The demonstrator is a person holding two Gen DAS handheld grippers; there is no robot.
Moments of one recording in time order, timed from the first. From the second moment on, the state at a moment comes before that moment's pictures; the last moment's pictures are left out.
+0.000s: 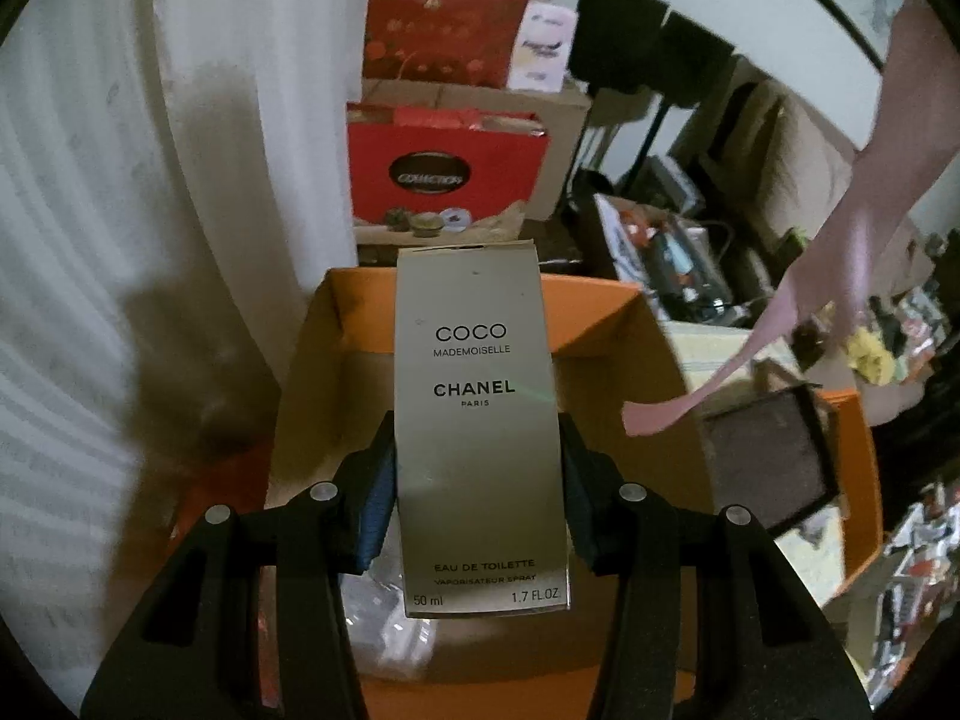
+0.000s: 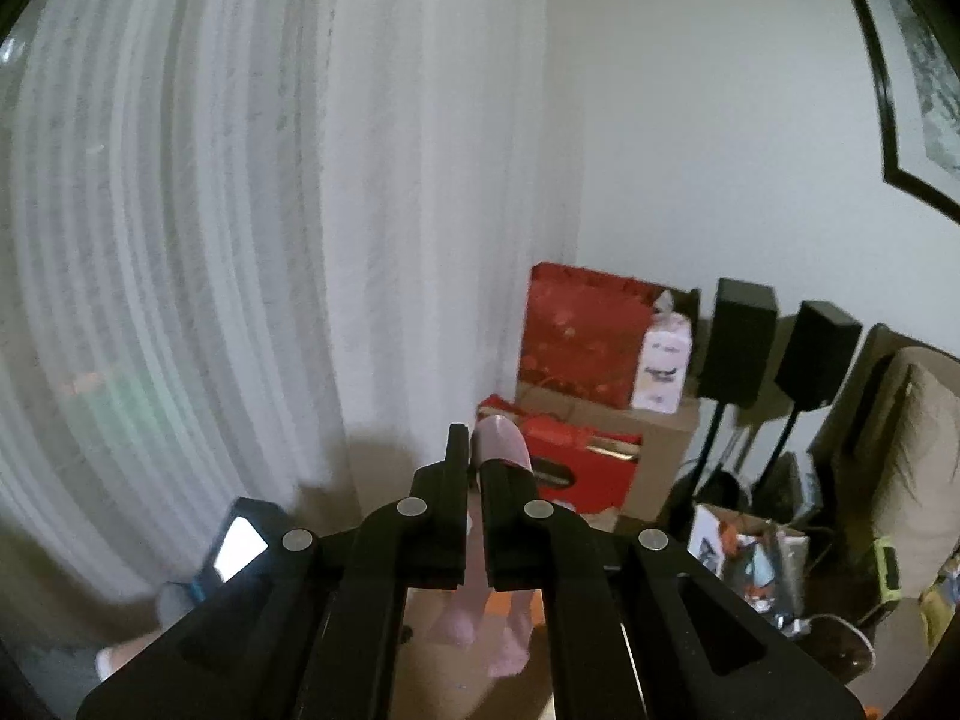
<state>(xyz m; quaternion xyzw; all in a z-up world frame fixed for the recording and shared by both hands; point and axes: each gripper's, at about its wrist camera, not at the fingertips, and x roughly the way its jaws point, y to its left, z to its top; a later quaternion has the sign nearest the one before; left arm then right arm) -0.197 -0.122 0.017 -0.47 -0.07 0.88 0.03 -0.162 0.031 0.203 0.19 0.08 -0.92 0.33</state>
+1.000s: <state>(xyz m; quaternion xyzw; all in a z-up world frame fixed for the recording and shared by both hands) -0.272 -0.127 -0.096 -0.54 -0.02 0.84 -0.01 -0.220 -0.021 0.122 0.27 0.08 -0.90 0.34</state>
